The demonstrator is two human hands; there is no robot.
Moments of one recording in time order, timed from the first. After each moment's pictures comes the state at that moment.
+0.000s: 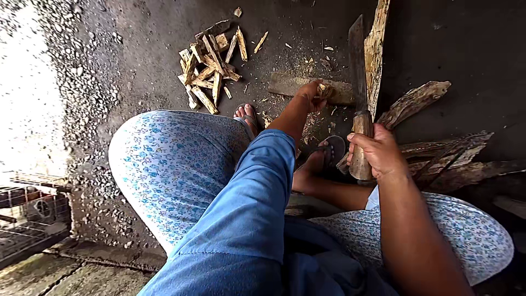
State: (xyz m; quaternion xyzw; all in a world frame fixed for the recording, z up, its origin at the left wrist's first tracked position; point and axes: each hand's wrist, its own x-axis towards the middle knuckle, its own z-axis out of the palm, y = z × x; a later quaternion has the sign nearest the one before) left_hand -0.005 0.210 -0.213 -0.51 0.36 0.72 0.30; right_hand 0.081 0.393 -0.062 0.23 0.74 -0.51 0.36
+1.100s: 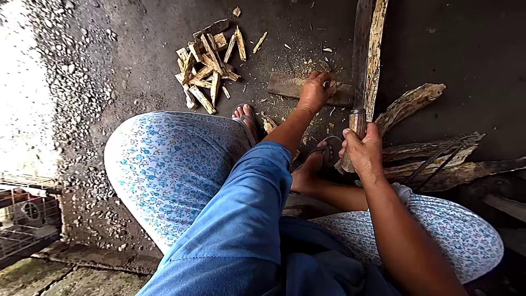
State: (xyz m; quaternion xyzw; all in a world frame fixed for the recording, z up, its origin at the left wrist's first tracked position) left_hand 0.013 0.216 -0.197 -0.15 0.83 0.53 0.11; right_hand 0.096 0.390 -0.103 0.15 0.85 -0.43 0.26
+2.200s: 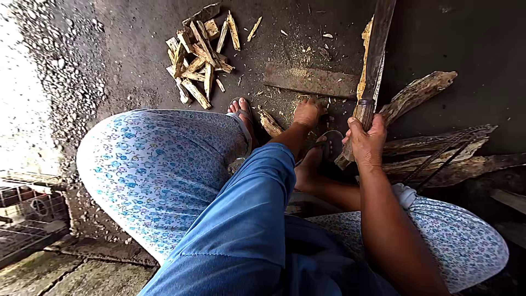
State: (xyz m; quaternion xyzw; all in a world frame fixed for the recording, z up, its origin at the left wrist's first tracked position) left_hand 0.062 0.249 -0.265 -0.07 0.90 0.32 0.30; right_hand 0.085 0.406 -0.144 0.14 0.86 -0.45 0.19
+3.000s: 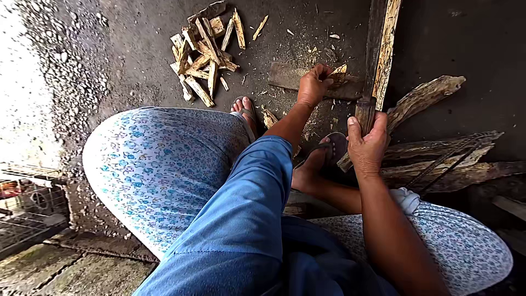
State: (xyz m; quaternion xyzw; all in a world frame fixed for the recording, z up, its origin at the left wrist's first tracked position) left_hand 0.014 0.214 -0.236 -0.20 0.77 0.61 0.04; right_hand 0.094 0.388 -0.129 0.00 0.94 -0.33 0.09
